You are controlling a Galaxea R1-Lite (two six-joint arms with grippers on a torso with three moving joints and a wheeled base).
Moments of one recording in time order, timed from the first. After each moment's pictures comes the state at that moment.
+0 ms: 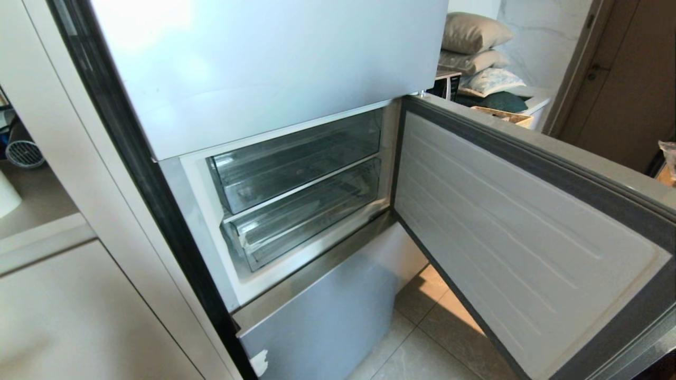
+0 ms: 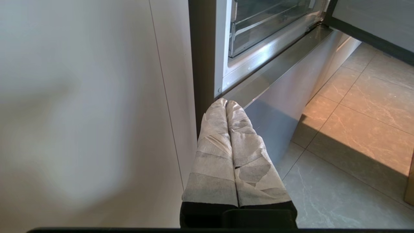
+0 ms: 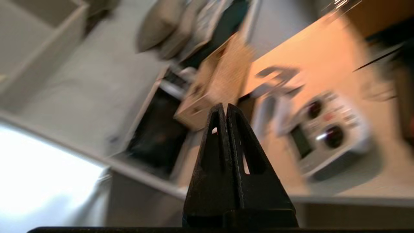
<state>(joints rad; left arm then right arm) 0.00 0.00 0.00 0.00 0.00 0.00 -0.94 1.37 -0.86 -0.65 0.55 0.97</state>
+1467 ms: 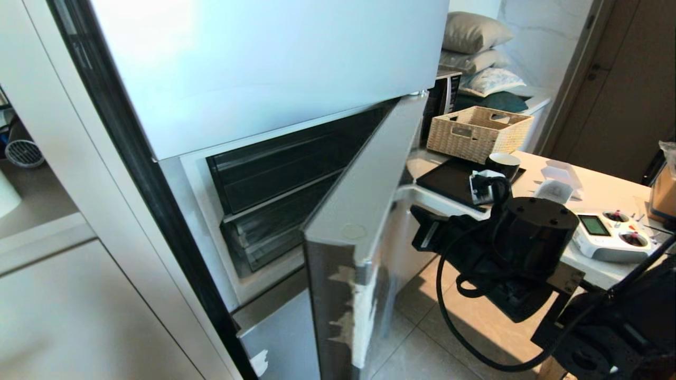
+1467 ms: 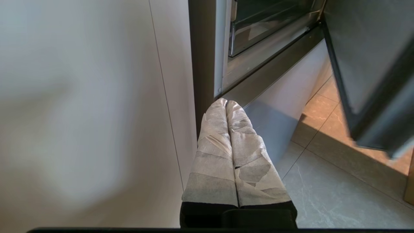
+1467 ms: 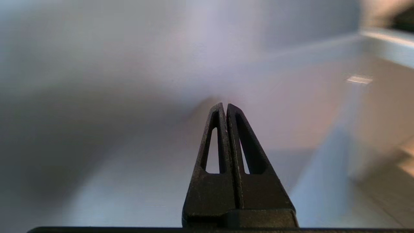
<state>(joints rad) 0.00 0.00 0.00 0.00 0.00 0.00 0.63 1.89 -0.69 -1.25 -0.20 0.36</state>
